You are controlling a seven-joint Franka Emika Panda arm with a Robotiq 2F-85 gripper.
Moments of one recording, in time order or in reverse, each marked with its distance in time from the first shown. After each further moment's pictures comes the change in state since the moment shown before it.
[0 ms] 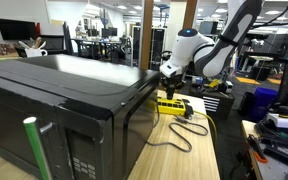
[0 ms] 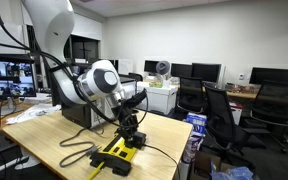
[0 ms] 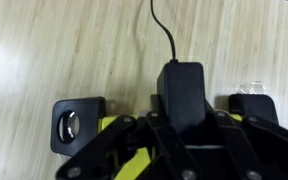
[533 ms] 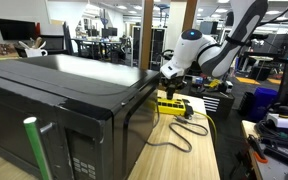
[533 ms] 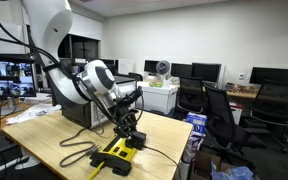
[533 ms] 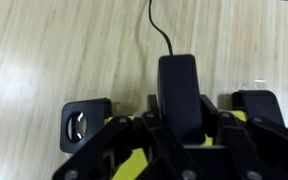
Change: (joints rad) arm 0.135 0.002 -0.141 -0.011 -0.245 0.051 0.312
